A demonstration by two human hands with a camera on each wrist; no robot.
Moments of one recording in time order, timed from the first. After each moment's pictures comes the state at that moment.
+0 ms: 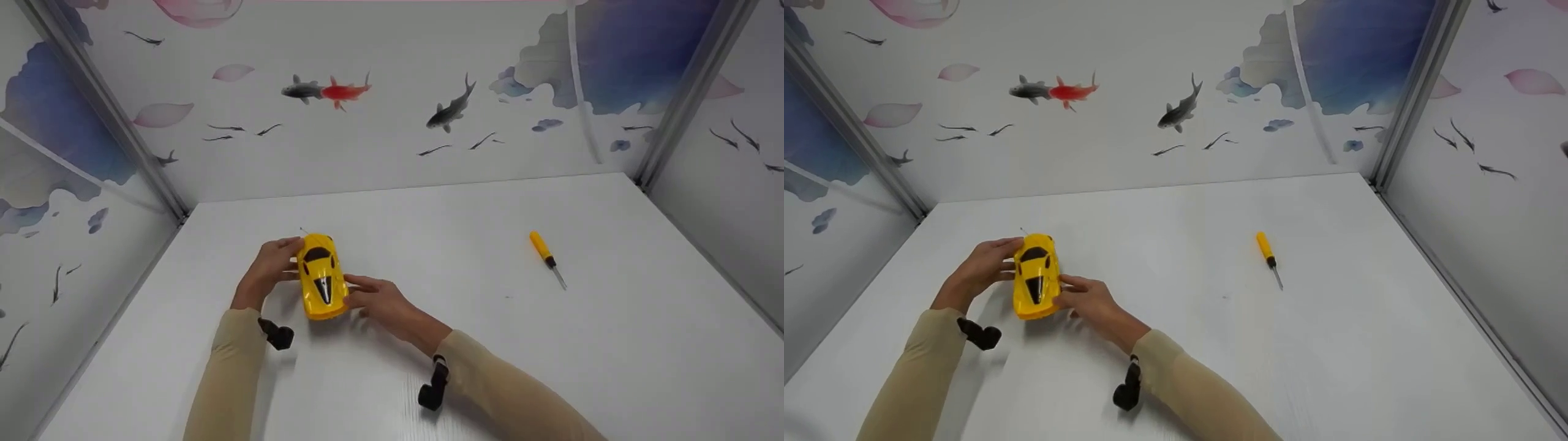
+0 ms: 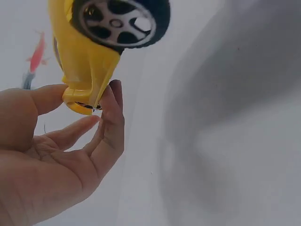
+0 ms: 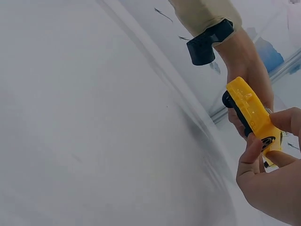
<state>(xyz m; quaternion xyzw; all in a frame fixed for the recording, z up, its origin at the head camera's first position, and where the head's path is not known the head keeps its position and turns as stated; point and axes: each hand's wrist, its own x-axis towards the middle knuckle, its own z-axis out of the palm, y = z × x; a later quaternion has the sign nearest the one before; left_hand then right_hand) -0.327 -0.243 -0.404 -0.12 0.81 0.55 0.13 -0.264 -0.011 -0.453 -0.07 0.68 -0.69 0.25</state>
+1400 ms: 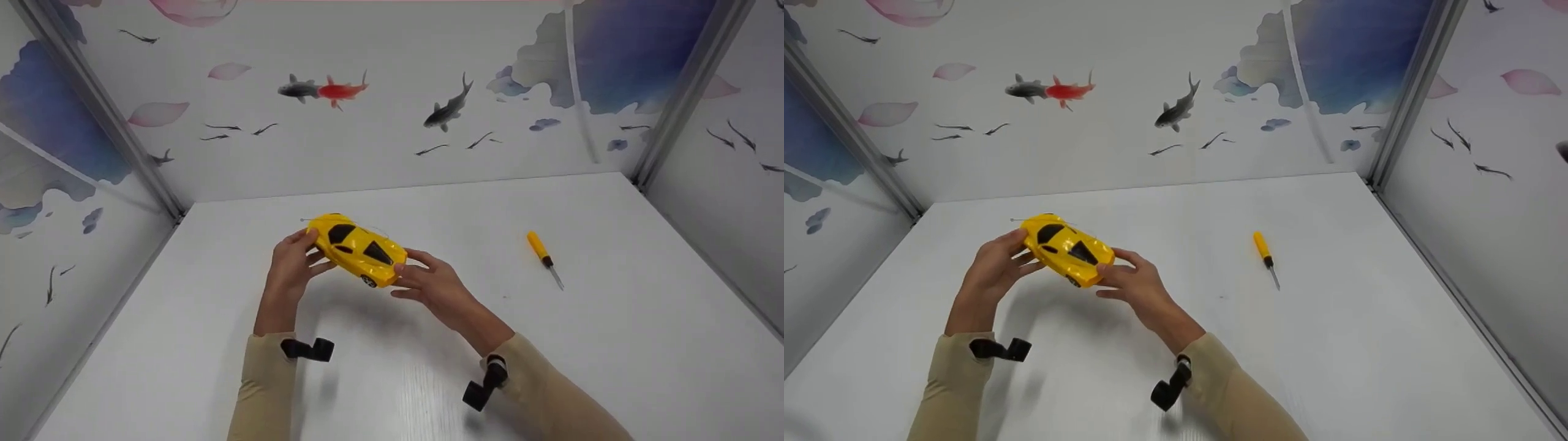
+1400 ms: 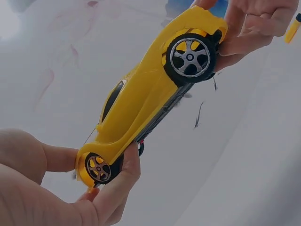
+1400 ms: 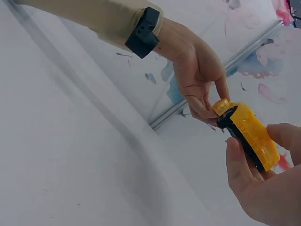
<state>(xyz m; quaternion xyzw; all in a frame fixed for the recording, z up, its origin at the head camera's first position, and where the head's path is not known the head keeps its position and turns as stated) -0.282 -0.174 -0.371 -0.13 0.64 0.75 0.04 -0.249 0.068 -0.408 -0.01 0.61 -0.77 0.18</state>
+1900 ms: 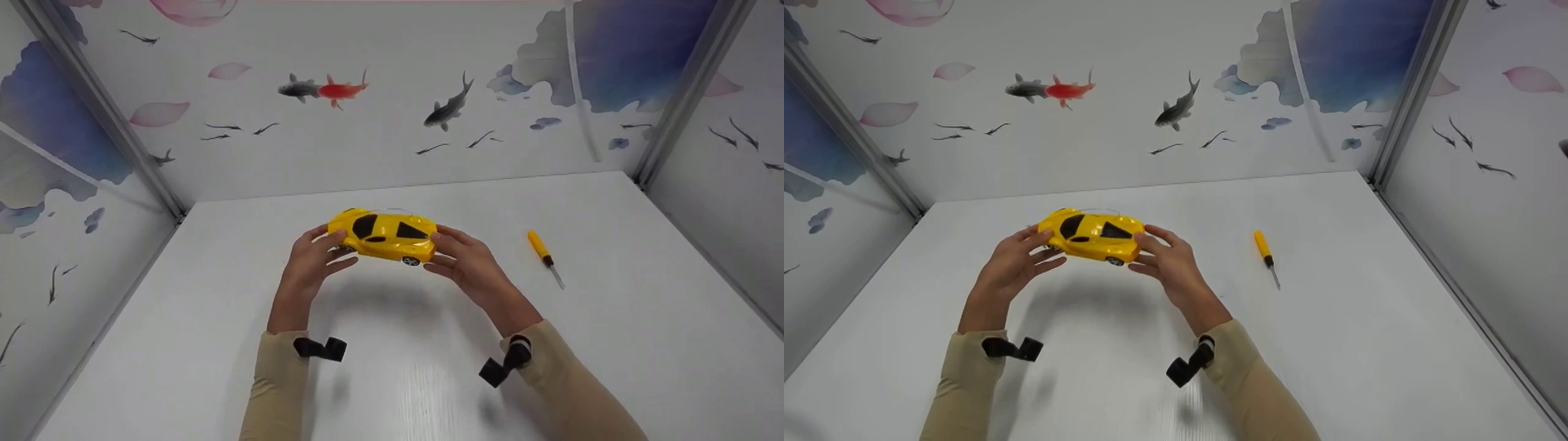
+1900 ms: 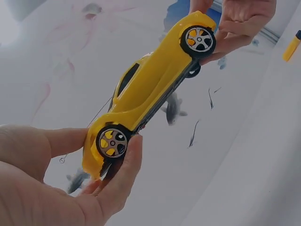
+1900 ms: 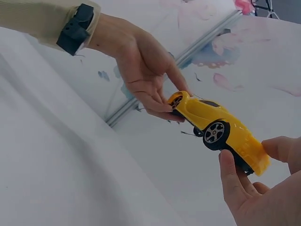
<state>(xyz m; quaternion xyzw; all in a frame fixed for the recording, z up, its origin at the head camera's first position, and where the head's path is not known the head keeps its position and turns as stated) -0.279 -0.151 -0.367 -0.09 0.67 0.74 0.07 -0.267 0.115 -0.386 0.03 0.59 -0.79 0.16</state>
